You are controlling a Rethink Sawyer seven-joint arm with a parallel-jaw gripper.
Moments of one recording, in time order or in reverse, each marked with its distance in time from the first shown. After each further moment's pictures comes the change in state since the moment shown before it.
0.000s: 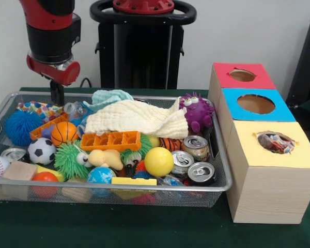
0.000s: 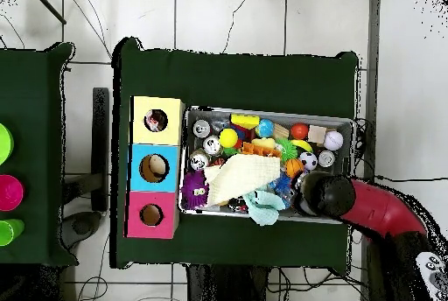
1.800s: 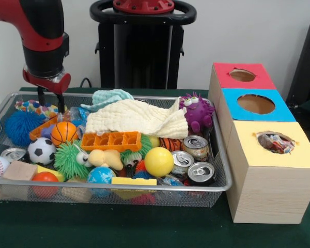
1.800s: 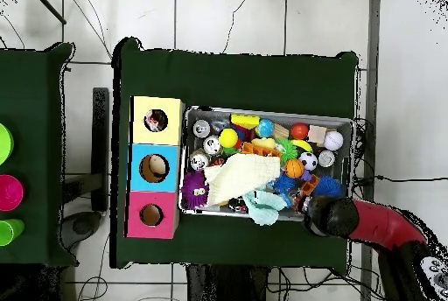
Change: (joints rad) arm -0.145 0.102 0.057 0.008 -0.228 -0.022 0.000
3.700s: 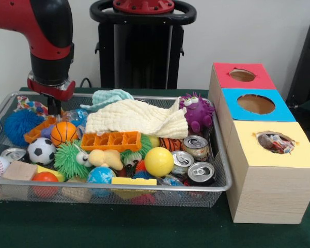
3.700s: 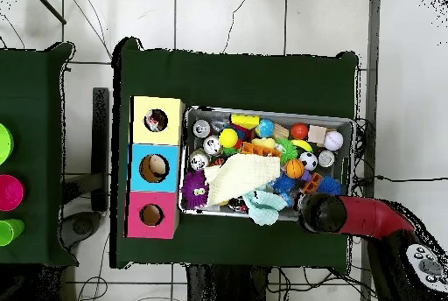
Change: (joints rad) arm 0.047 0.037 -0.007 -0.032 -0.073 -0.030 0.000
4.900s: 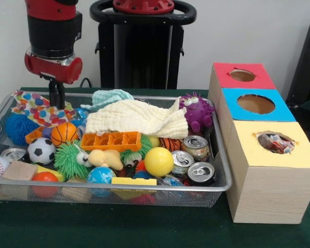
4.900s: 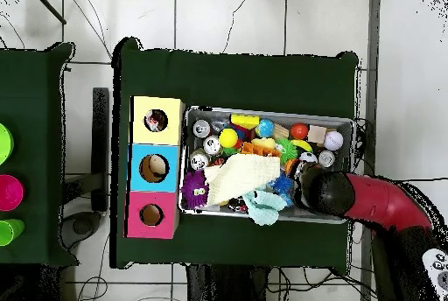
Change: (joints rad) arm 0.030 -0.213 0.104 0.033 0.209 0.017 0.000
